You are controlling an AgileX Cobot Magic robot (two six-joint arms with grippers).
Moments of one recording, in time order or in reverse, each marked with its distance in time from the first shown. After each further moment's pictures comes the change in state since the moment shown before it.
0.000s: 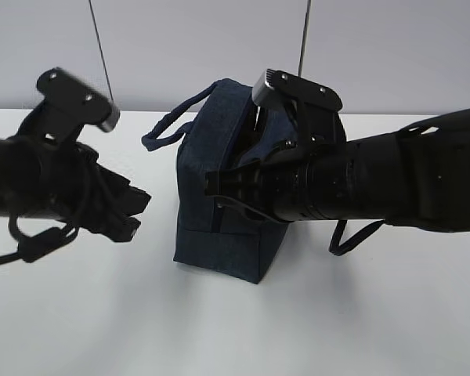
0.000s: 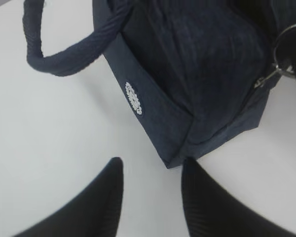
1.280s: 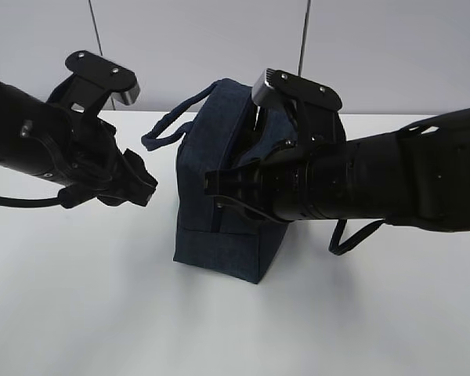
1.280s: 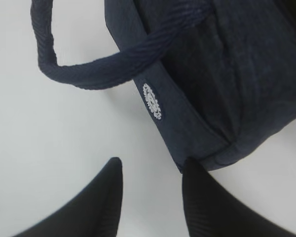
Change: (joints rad) left arm 0.053 0.129 -0.211 -0.026 0.227 -0.002; right arm 0.000 0.000 0.000 0.000 0.000 -0.004
